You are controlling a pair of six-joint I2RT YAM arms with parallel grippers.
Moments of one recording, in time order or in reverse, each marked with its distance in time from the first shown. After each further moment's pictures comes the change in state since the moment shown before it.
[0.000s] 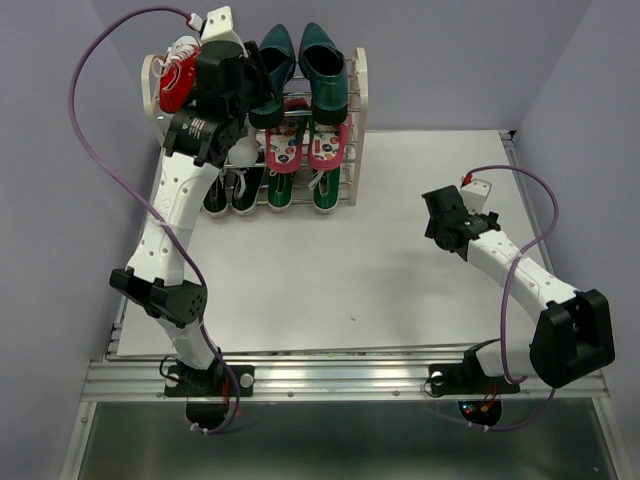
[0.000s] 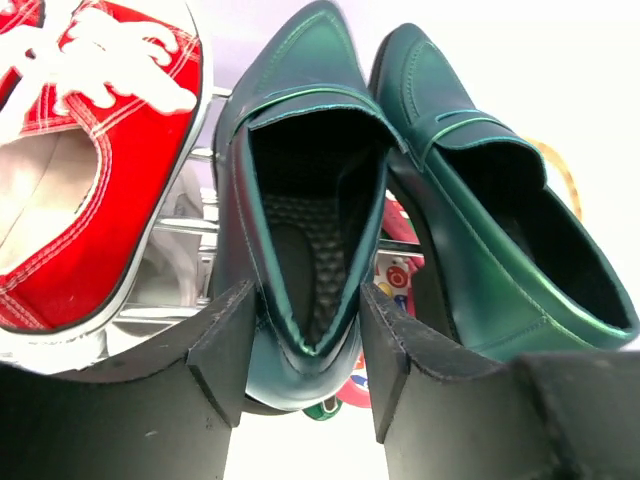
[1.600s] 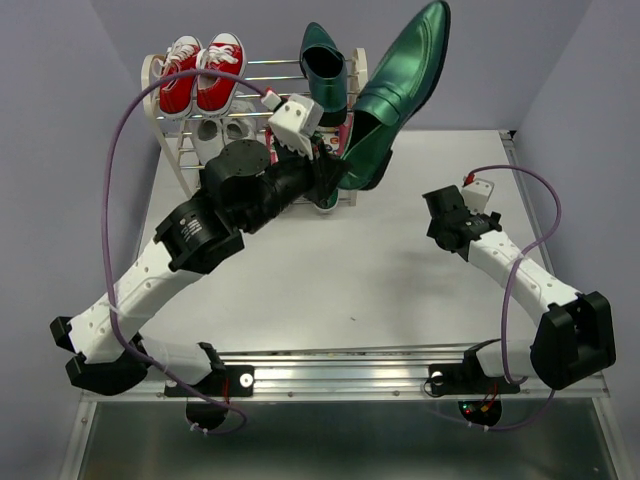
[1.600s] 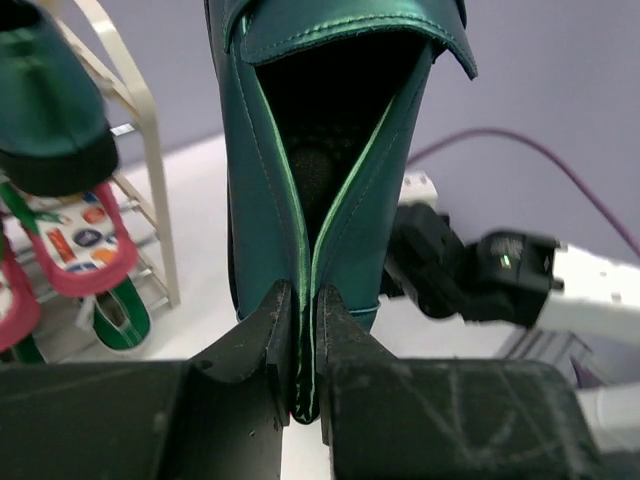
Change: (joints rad) left arm -0.568 -0.489 -0.557 0.203 0.158 0.144; right arm 0.000 -0.010 0.003 -0.014 0.027 0.006
